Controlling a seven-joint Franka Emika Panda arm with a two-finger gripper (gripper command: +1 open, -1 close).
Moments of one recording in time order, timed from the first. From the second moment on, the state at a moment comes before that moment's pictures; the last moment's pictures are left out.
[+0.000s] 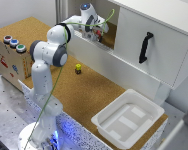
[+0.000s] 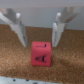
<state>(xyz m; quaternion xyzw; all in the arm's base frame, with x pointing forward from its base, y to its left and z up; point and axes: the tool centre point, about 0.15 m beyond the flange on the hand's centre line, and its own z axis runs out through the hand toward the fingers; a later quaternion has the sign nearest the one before) 0.666 0.150 0.497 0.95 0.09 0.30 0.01</state>
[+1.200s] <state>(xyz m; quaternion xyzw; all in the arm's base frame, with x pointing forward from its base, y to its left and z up) 0.521 0.147 0.456 0.99 0.01 0.14 0.03</state>
